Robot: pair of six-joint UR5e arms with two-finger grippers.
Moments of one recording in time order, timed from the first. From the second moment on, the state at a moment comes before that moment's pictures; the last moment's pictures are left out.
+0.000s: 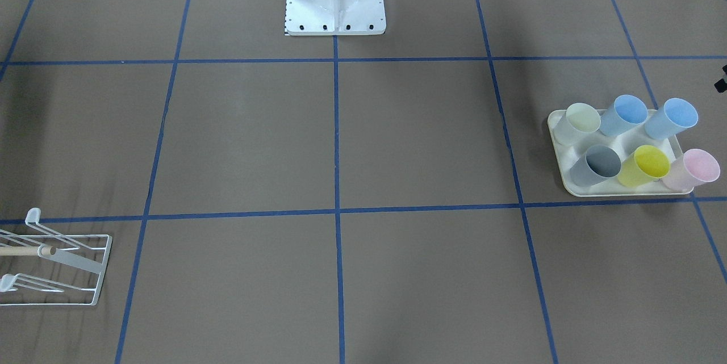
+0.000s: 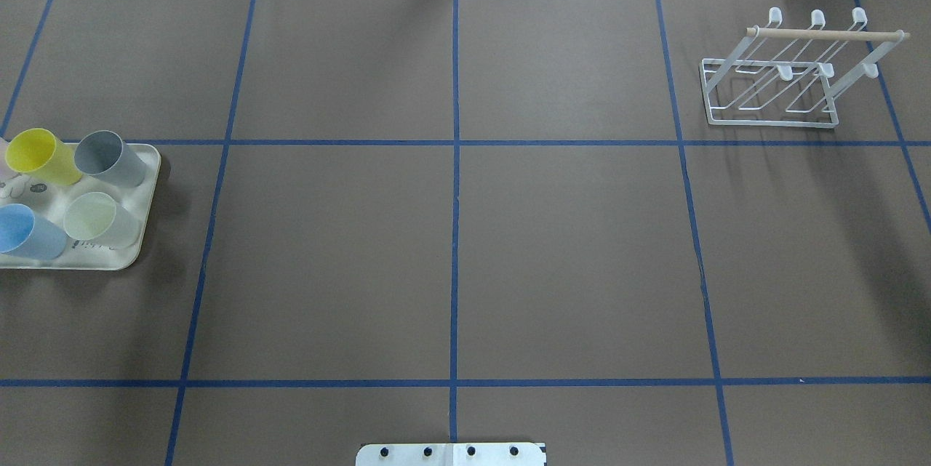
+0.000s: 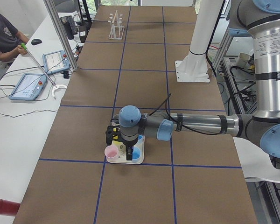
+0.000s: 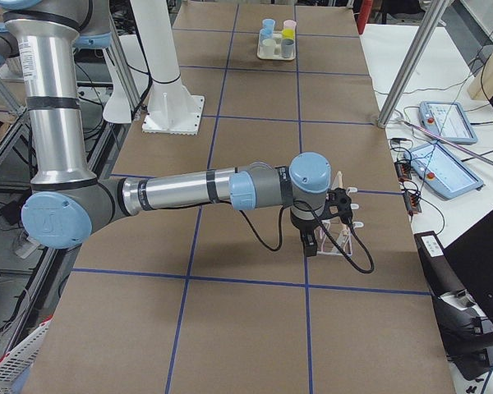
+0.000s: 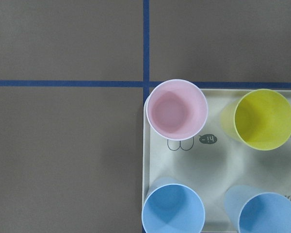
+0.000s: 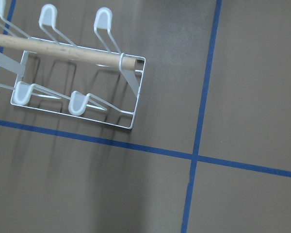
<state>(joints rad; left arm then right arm) -1.45 -1.37 -1.74 -1.86 -2.37 -0.32 1.57 -1.50 1.69 -1.57 2.40 -0.01</state>
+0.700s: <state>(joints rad) -1.36 -1.37 -1.59 -2.04 -2.36 -0.42 1.54 -1.49 1.72 -1.57 2.49 0.05</state>
